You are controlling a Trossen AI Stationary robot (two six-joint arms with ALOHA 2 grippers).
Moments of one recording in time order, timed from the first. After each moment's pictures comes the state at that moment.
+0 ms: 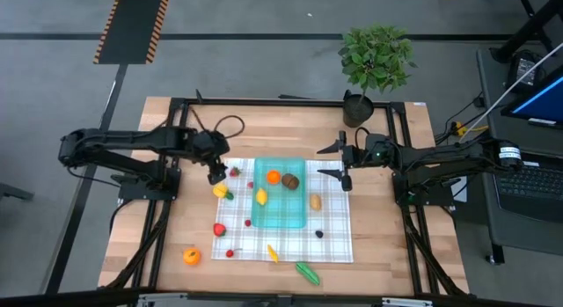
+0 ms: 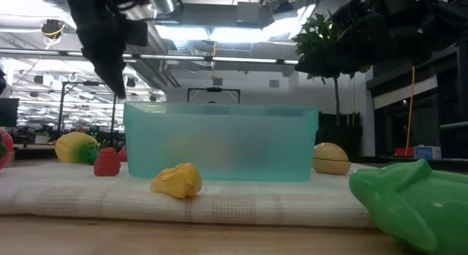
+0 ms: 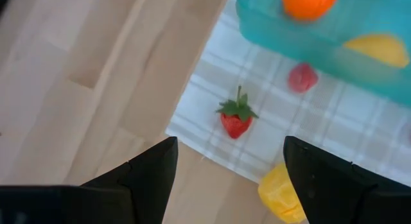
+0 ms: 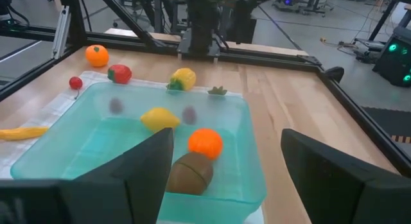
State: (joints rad) left arm 0.15 1.07 0.81 -0.88 -0.14 -0.26; right arm -0.17 1.08 0.37 0.49 -0.17 -0.16
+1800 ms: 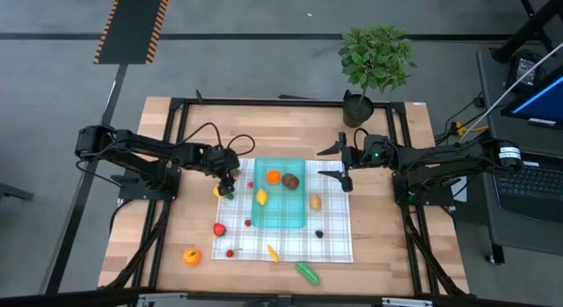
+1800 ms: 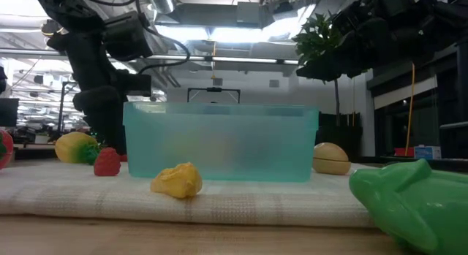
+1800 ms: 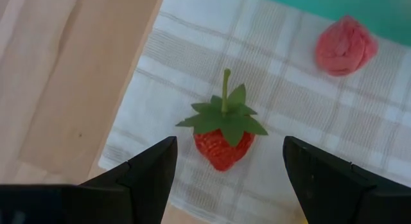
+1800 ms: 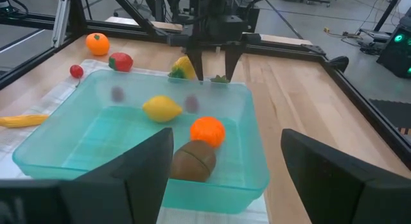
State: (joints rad) left arm 0.13 1.27 0.52 -0.38 -0.11 -0.23; right arm -0.17 1.08 0.37 0.45 -0.18 -0.17
